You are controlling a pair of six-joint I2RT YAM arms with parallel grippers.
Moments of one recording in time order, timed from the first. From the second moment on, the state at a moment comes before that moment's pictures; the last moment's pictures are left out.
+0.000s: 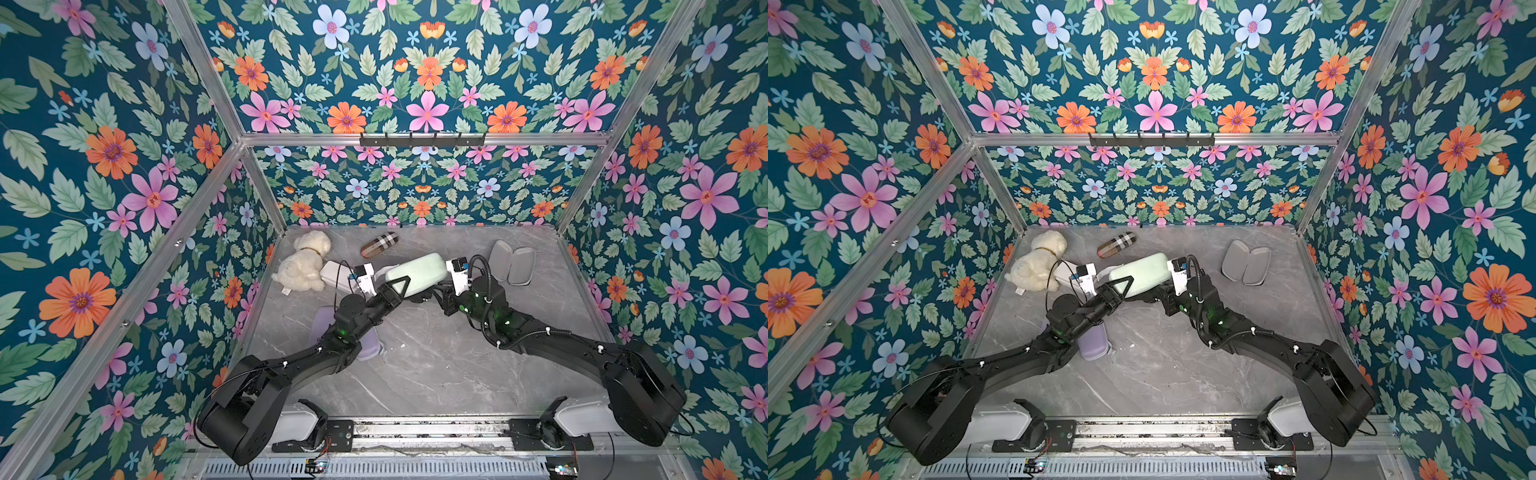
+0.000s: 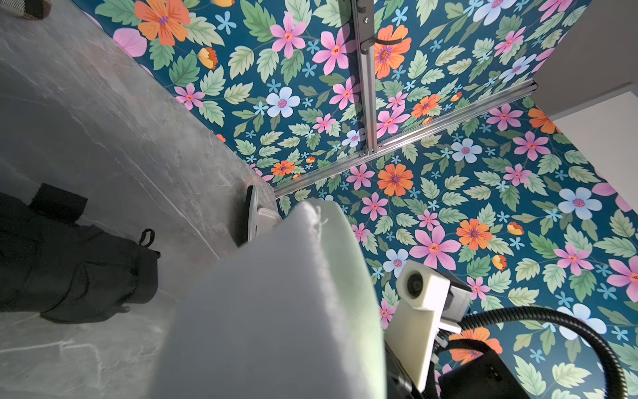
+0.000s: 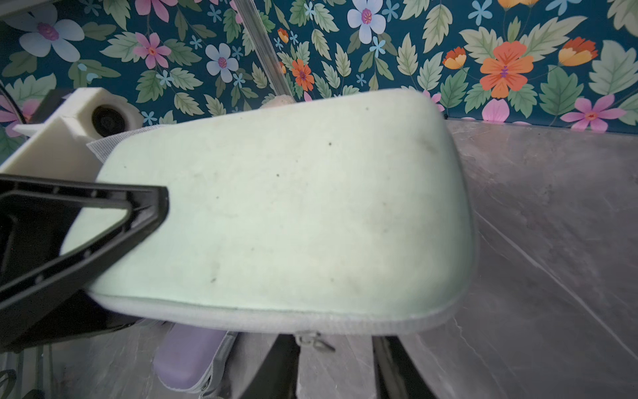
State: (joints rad) left arm -0.61 1.31 0.47 0.88 0.16 -1.17; right arm 0.67 1.40 0.77 0.35 -0.09 0.28
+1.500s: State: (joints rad) left arm -0.64 1.40 0.43 1.09 -0.02 -1.20; right arm 0.65 1.38 0.64 0.43 -0.23 0.77
